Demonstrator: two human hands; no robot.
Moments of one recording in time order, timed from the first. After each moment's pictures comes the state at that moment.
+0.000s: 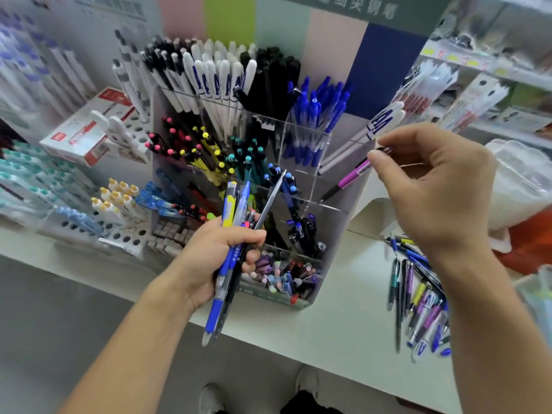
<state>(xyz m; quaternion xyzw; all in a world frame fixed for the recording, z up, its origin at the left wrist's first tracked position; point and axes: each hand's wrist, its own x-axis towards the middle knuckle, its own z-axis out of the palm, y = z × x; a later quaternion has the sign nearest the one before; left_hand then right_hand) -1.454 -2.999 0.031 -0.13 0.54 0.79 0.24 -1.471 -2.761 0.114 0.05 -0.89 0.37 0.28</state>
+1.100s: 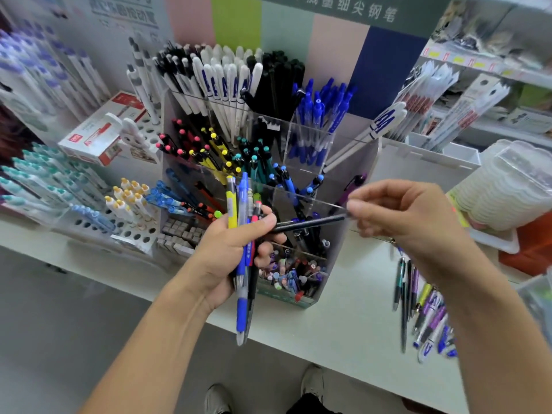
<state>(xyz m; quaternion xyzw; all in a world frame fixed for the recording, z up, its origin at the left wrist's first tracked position) -1.441 -2.987 0.042 -0.12 0.49 0.84 0.19 -1.452 -2.753 0.091 -0.04 -0.77 0.63 -0.06</state>
